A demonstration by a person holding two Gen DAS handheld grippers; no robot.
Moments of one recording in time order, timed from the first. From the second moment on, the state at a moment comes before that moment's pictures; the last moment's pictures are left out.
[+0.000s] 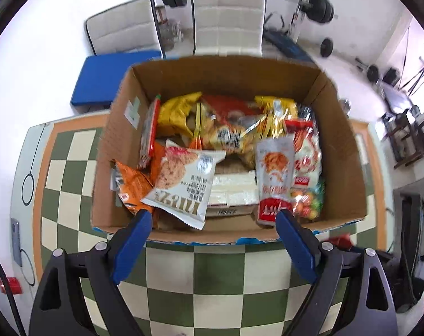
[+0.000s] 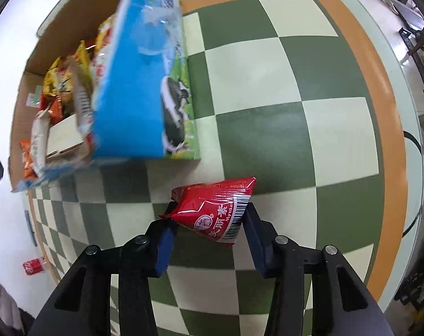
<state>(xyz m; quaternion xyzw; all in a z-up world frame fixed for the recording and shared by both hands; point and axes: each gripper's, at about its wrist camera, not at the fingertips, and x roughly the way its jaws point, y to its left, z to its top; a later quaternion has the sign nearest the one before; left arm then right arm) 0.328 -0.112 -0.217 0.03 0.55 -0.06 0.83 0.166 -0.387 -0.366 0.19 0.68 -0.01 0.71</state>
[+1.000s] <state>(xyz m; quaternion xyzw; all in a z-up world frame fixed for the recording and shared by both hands) 0.437 -0.074 -0.221 0.04 0.63 -0.05 0.77 0.282 -0.282 -0.225 0.20 0.60 0.12 0.77</state>
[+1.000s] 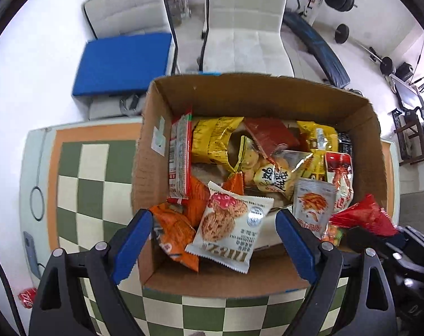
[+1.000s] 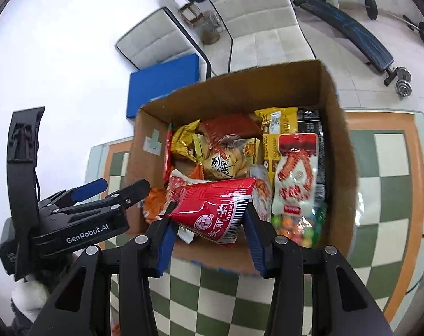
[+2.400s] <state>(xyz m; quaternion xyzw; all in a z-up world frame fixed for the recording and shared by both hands) 0.420 -0.075 -0.232 0.00 0.66 -0.08 0.74 0.291 -0.284 -0.257 0.13 0.64 0.03 0.75</state>
